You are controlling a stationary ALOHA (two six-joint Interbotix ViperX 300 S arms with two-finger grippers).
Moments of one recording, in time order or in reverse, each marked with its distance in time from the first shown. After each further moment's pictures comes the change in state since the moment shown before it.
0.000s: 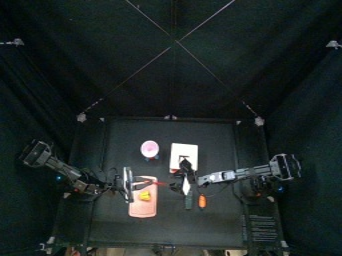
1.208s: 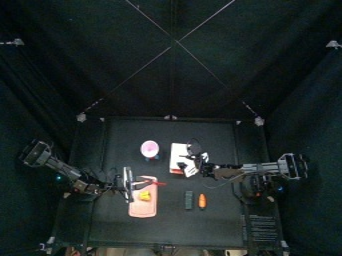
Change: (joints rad) left arm -0.002 0.000 0.000 -0.018 0.002 0.002; right arm -0.066 -0.086 -0.133 0.856 0.657 -0.842
